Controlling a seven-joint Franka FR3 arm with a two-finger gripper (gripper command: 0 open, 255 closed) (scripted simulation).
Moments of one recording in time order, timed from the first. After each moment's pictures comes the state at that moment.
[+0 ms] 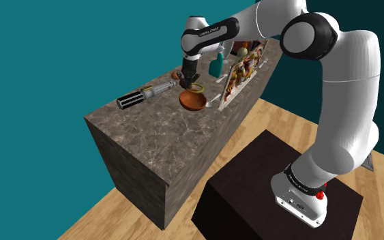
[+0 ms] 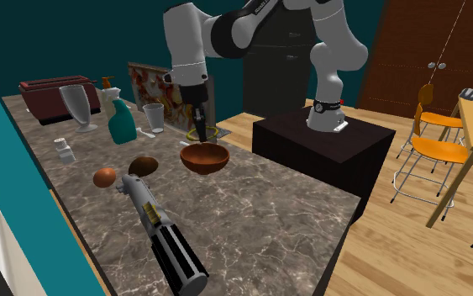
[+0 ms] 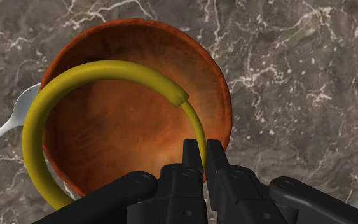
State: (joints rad) arm -0.12 0.59 0.13 -1.56 0.01 2.08 0.43
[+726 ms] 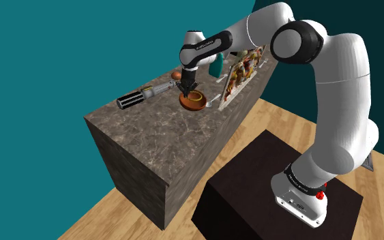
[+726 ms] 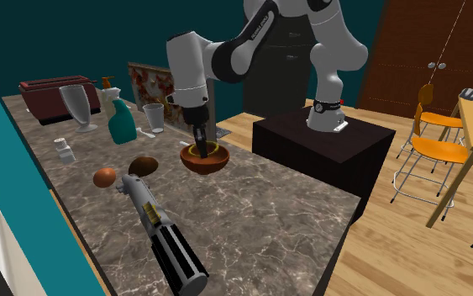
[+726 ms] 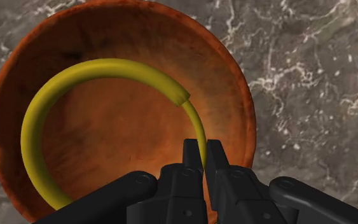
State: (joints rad) arm -0.11 0.68 0.13 -1.58 0.00 2.18 0.43
